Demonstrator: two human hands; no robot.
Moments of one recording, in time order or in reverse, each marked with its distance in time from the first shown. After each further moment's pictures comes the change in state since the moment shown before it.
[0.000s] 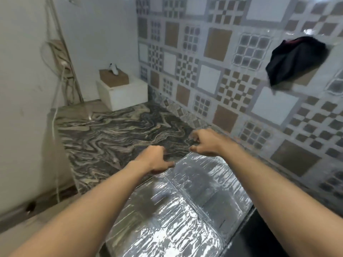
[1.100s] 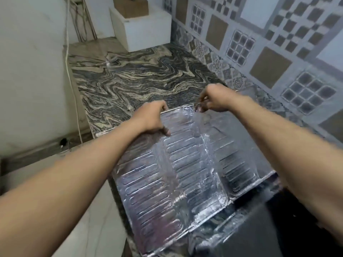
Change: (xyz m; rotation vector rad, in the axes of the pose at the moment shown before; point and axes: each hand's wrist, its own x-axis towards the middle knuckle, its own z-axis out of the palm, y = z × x) left_hand -0.013 -0.049 0.023 -0.055 0.041 -0.153; right_hand 0.080 0.006 0.066 -0.053 -0.131 -0.194
